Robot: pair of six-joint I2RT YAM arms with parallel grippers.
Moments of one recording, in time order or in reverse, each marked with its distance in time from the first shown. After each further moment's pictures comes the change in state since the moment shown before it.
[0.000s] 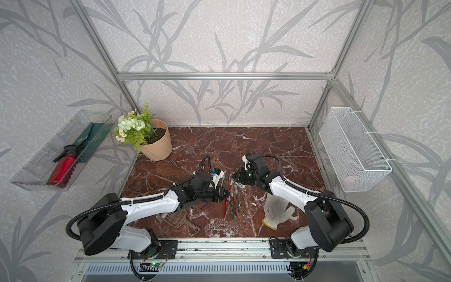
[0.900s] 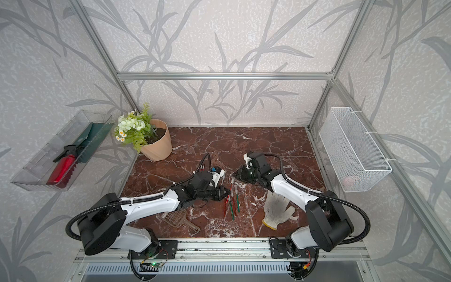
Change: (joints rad) left arm 0.004 0.002 0.014 0.002 0.000 0.018; right arm -0.035 0.000 0.021 -0.030 -0.039 -0.017
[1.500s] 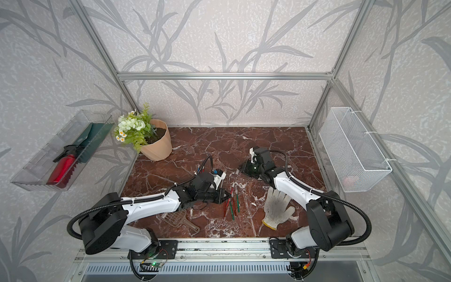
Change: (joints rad) left arm -0.010 0.010 0.000 -0.028 0.039 0.000; right arm -0.069 0.000 0.028 0.042 0.049 0.000
